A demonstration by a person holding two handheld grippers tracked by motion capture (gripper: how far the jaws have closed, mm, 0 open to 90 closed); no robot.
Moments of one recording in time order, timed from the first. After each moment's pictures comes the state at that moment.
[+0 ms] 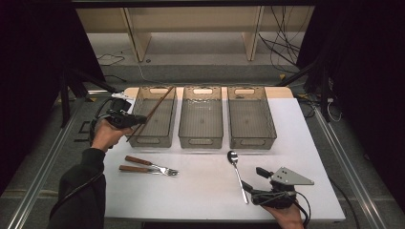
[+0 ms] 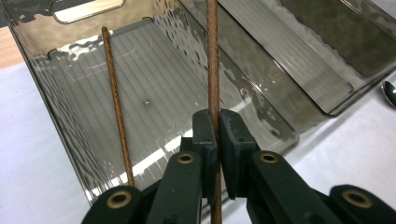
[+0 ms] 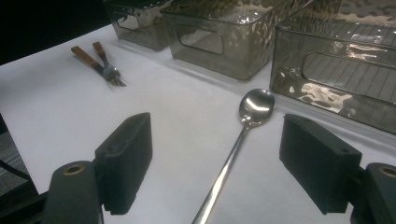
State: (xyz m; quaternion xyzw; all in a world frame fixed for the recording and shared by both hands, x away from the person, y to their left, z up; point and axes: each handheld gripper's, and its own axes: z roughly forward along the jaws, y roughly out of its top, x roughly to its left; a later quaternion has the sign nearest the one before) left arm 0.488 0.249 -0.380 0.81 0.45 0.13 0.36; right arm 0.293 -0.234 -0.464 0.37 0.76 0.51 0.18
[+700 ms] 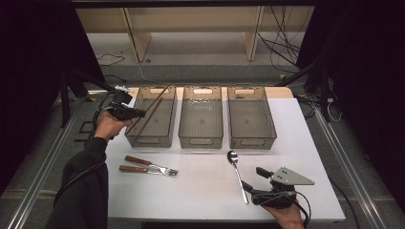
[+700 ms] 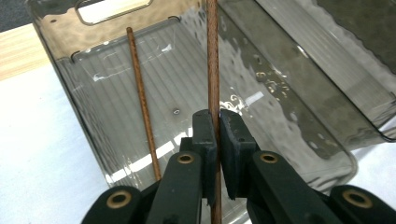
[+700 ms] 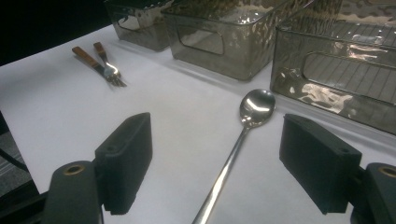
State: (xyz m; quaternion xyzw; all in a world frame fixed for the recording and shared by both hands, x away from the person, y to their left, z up) left arm 0.522 0.258 -0.386 0.80 0.46 0.13 0.34; right arm 0.293 -0.235 -0.464 0.37 0.76 0.51 0.17
